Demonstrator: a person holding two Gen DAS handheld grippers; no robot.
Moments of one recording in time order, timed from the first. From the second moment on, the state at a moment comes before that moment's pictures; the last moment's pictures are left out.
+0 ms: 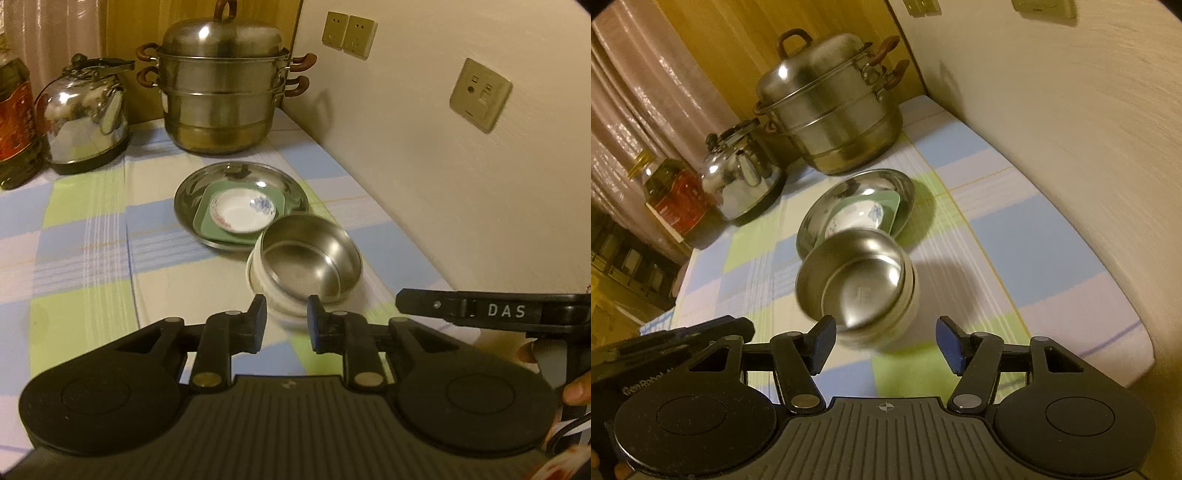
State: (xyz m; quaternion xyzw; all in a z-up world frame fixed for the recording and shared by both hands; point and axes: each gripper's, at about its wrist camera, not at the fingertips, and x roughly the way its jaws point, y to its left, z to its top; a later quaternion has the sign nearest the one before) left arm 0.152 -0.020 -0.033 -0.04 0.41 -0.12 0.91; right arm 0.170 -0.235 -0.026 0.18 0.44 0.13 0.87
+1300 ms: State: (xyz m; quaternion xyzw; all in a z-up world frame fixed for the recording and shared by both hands) left arm 0.028 0.007 -0.057 0.00 0.46 -0.12 0.88; right arm 0.038 -0.184 -0.042 0.12 0.48 0.14 0.86
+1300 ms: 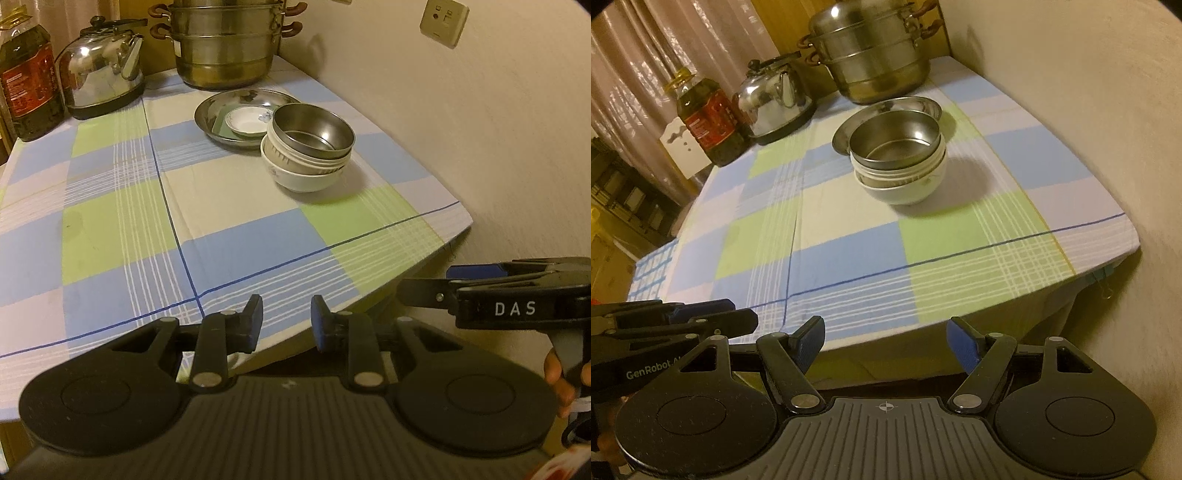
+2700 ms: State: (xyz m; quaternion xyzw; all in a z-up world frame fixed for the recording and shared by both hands) left arm 0.162 0.013 -0.056 -0.02 0.42 -0.18 0.89; right arm 0.133 -0.212 -0.048 0.23 0.38 0.04 0.90
